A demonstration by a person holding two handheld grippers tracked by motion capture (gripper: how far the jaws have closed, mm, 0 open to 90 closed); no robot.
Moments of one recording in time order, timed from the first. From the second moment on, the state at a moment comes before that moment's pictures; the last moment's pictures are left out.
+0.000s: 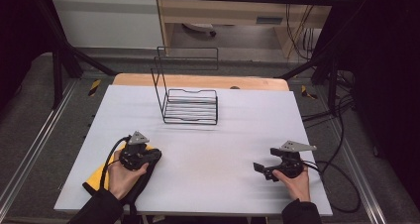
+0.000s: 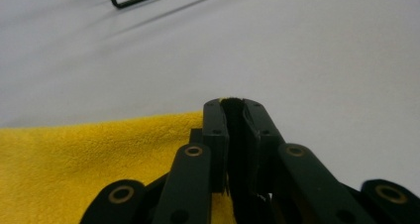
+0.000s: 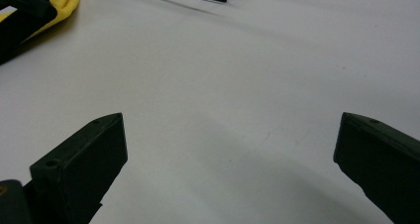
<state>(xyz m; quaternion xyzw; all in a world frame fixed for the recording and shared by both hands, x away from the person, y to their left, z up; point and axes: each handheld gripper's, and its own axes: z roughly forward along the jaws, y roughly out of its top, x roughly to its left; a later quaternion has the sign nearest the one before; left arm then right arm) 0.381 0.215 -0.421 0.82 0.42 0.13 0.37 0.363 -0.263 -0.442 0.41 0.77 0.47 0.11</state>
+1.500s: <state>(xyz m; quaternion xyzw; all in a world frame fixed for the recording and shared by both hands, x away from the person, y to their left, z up) 0.387 0.227 -0.404 0.85 0.36 0.11 0.37 0.364 -0.247 -0.442 0.42 0.78 0.46 0.11</state>
